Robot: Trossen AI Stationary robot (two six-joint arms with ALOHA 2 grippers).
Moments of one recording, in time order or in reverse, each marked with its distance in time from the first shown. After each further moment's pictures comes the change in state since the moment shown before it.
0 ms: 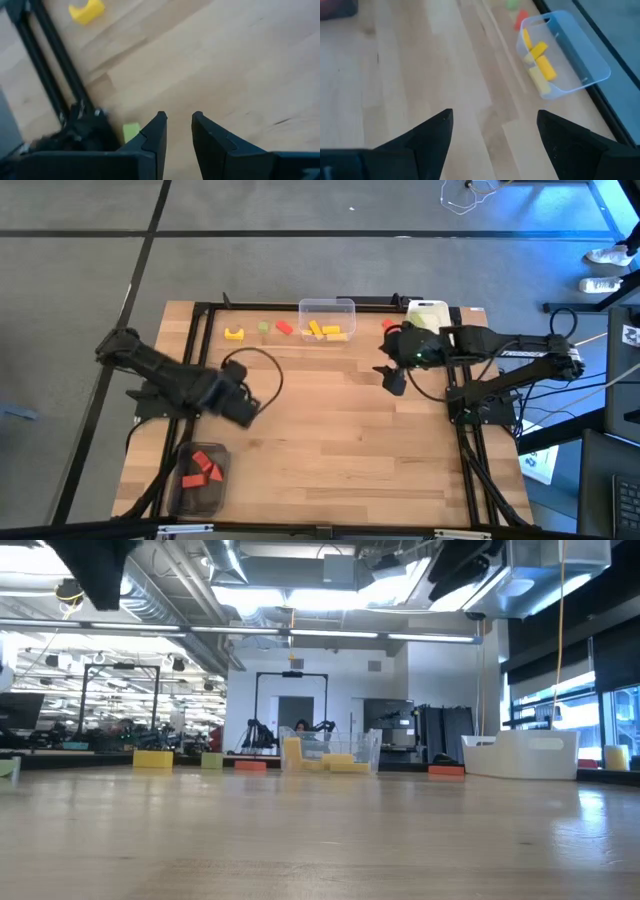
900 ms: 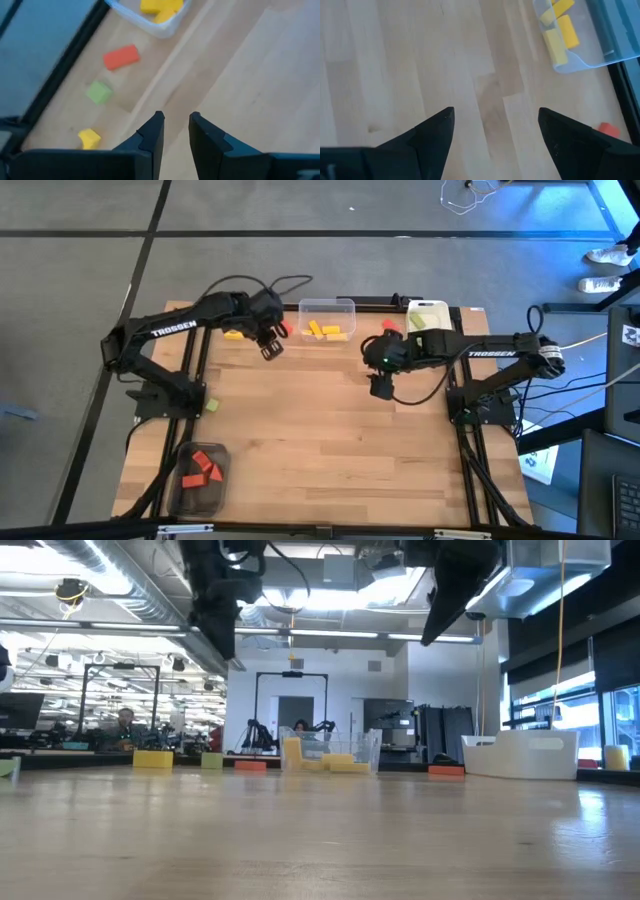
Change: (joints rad) left arm 0.852 0.032 0.000 0.583 0.266 1.368; right arm -0.040 0.189 0.000 -0.049 -0.052 -0.090
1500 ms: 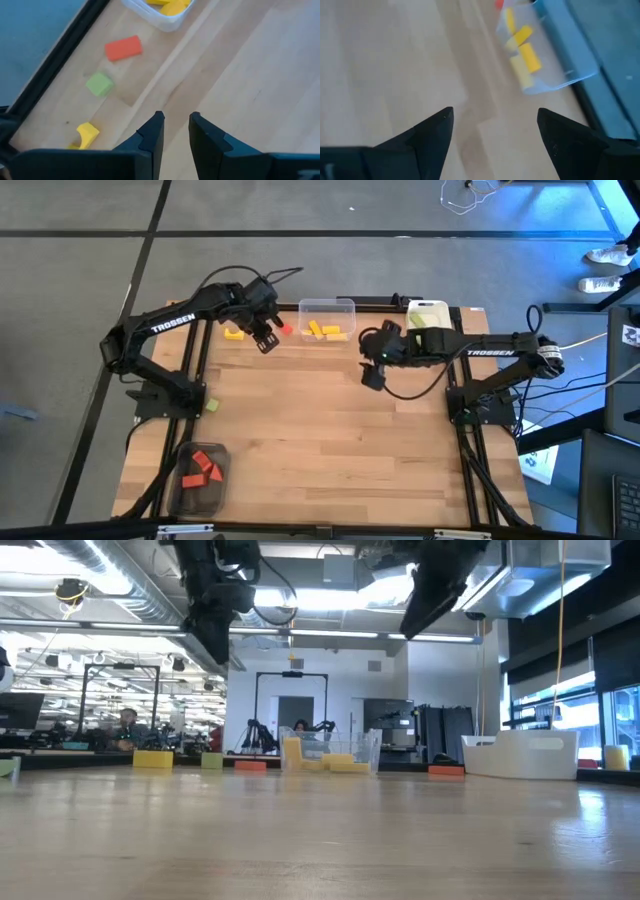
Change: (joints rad) left arm 0.119 -0.001 0.000 -0.023 0.109 0.034; right arm -0.018 0.008 0.000 0.115 0.129 0.007
